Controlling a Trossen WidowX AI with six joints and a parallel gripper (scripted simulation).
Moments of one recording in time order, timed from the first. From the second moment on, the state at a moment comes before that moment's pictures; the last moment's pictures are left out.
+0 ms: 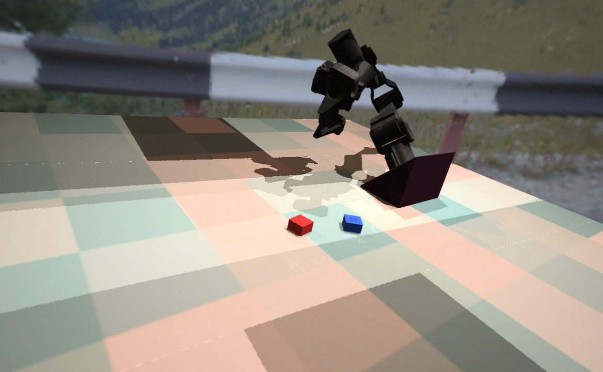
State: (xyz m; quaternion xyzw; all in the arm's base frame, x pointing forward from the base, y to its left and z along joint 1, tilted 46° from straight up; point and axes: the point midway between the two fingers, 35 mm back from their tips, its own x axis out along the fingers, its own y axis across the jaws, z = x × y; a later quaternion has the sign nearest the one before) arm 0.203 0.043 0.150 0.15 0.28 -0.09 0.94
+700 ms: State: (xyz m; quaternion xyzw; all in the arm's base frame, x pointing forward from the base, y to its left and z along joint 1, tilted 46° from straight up) arm 0.271 0.089 0.152 -0.10 0.46 -0.14 0.87
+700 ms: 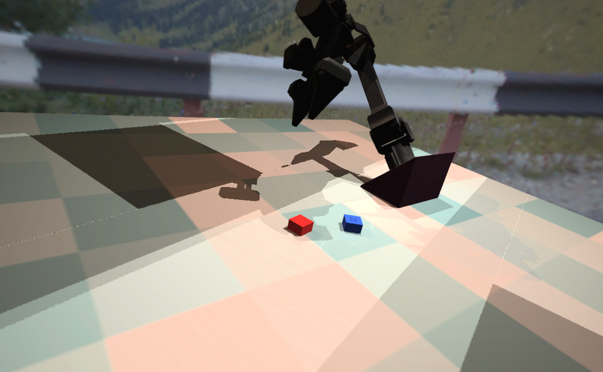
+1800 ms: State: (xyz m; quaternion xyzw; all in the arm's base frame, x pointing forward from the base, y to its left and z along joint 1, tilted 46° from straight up) arm 0.352 0.119 -0.012 -0.39 0.64 -0.15 0.65
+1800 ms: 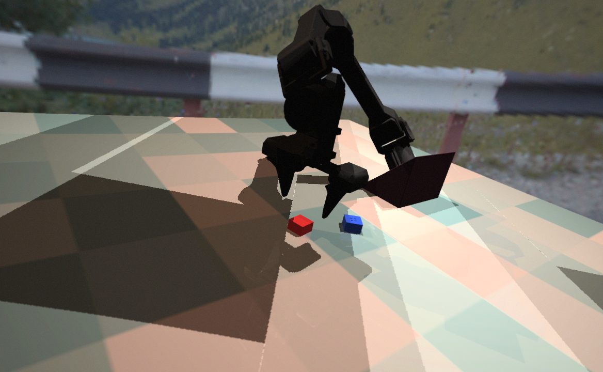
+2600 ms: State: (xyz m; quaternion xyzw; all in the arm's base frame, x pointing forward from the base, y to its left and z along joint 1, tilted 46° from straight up) arm 0.358 0.092 -0.041 -0.40 0.63 -0.15 0.65
